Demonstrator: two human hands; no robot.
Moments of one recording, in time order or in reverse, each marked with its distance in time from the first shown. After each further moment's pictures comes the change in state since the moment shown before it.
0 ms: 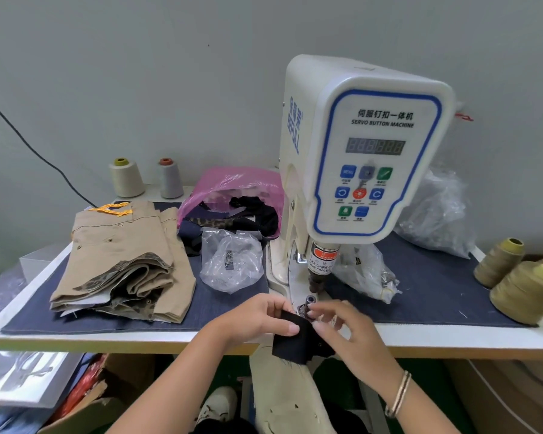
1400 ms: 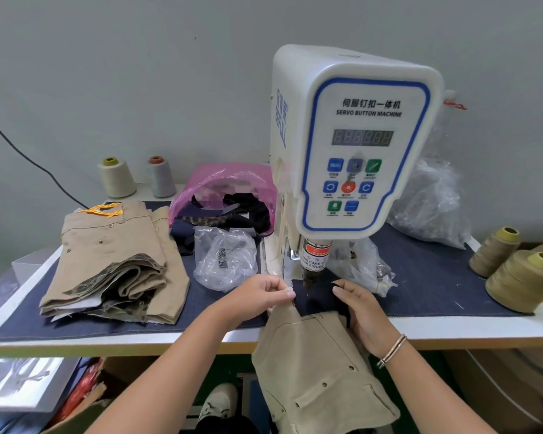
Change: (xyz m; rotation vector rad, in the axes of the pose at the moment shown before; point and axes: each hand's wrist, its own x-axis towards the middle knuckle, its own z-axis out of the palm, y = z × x) left_hand 0.023 0.004 -0.010 0.191 0.199 -0.041; right_hand 0.042 0.059 -0.007 0.853 0.044 0.396
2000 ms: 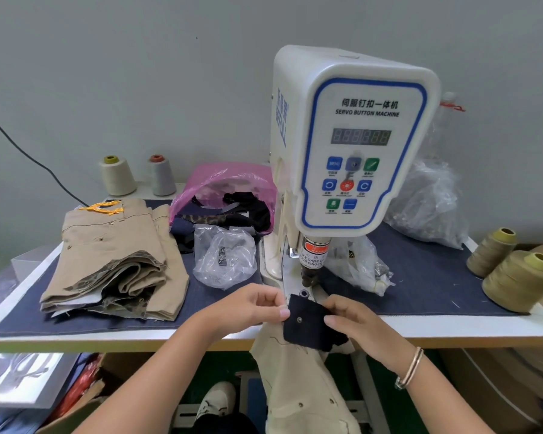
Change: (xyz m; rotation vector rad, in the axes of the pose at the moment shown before) left_hand -0.036 0.015 -0.001 -0.088 -0.210 0.058; right_hand -0.049 -0.031 0.014 -0.531 -0.355 -0.032
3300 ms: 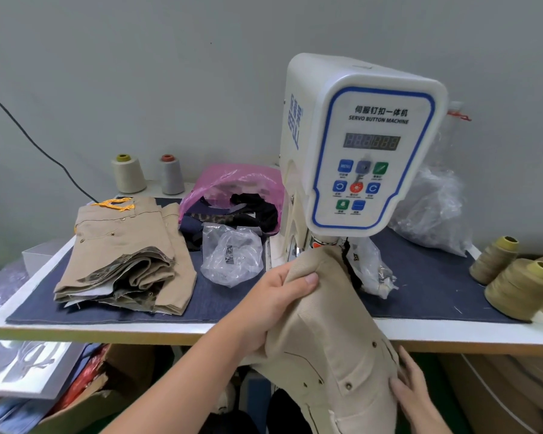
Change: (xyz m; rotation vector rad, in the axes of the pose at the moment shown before) left_hand -0.012 0.046 0.047 -0.520 0.240 0.217; right_hand -0.086 0.048 0.023 0.406 0.704 0.361
